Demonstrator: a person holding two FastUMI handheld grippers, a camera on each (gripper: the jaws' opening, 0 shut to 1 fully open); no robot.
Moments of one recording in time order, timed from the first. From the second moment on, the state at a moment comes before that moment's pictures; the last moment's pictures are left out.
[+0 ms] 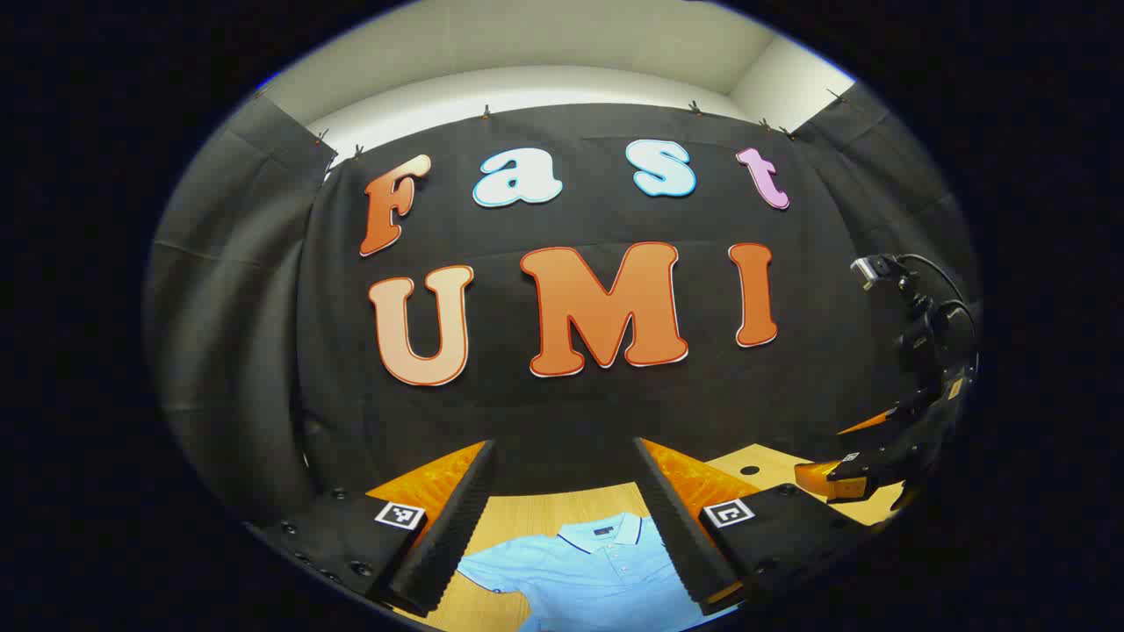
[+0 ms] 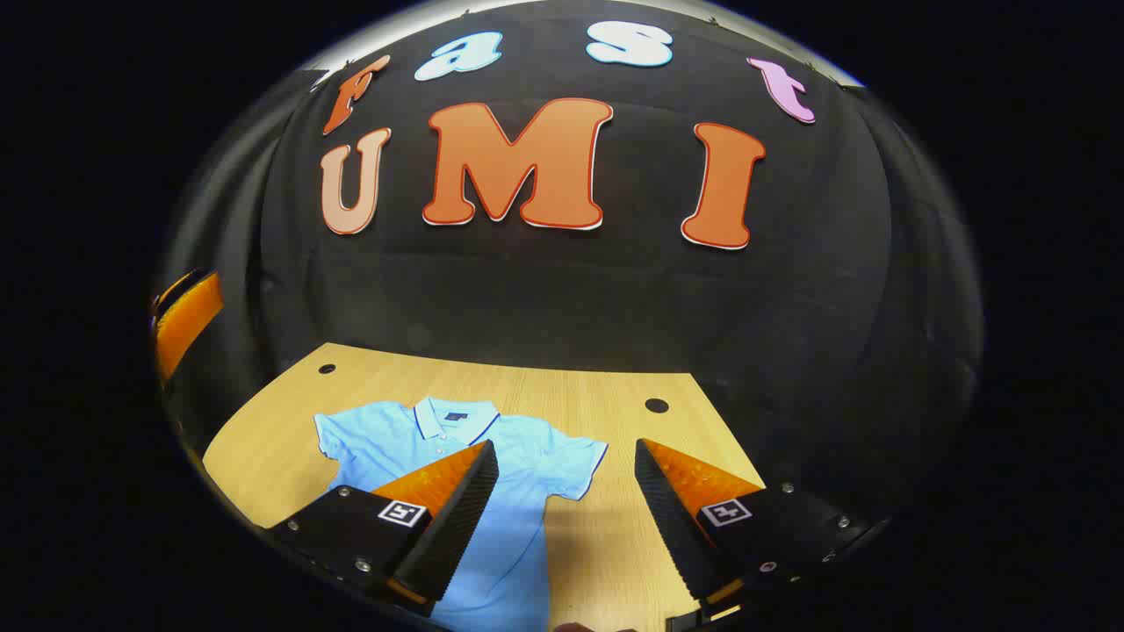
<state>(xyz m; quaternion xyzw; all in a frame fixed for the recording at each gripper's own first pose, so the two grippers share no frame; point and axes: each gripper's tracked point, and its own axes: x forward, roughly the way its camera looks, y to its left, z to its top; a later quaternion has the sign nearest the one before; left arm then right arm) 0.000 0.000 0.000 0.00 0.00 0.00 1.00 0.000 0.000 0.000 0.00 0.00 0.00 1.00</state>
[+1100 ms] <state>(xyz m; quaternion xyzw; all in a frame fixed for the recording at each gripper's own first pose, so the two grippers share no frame) 0.033 0.047 -0.014 -0.01 0.00 0.00 1.00 0.090 0.001 -0.077 0.07 0.22 -0.02 0.97</state>
